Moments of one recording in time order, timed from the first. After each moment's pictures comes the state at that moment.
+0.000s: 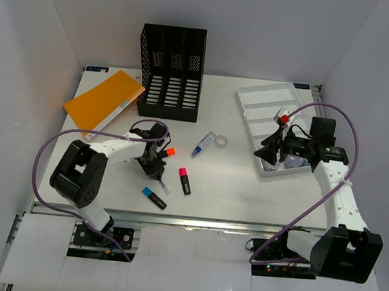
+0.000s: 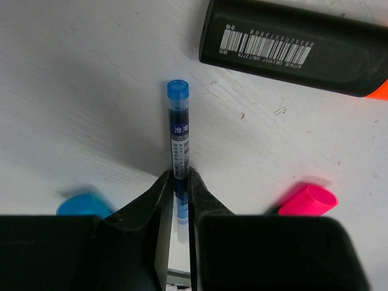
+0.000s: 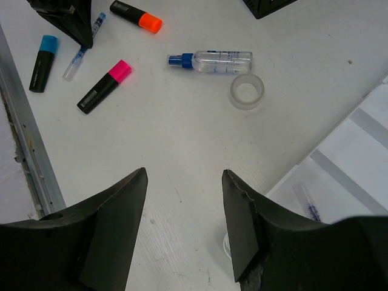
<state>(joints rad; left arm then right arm) -0.50 1.64 0.95 -0.74 -0.09 -1.15 -0.03 1.15 0.96 -0.62 -1.01 -0.64</state>
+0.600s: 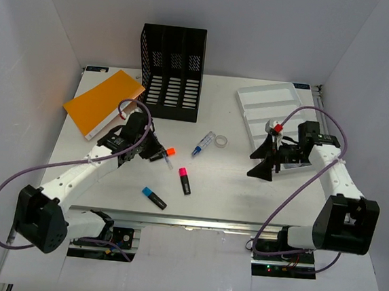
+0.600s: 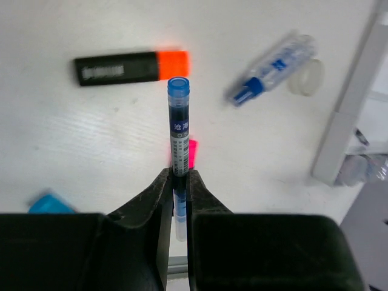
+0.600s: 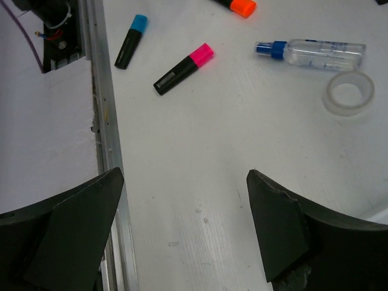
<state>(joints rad) -0.49 1.26 0.94 -0.60 -0.10 -1.01 -0.02 1.32 1.01 -0.99 -1.21 -1.00</state>
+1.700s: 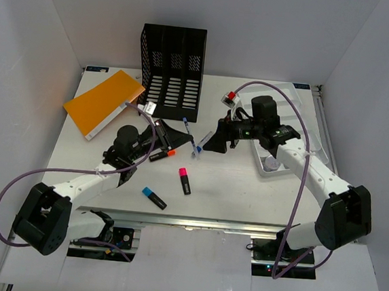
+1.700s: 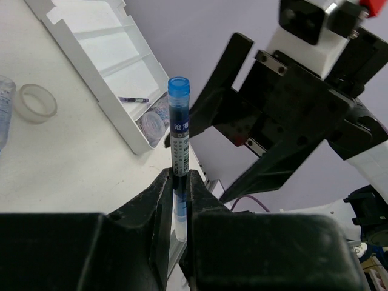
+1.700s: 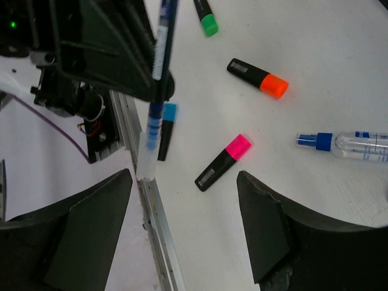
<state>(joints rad) -0.49 1.18 0.55 0.68 0.46 -1.00 0.50 1.39 1.14 -0.31 -0.89 0.06</state>
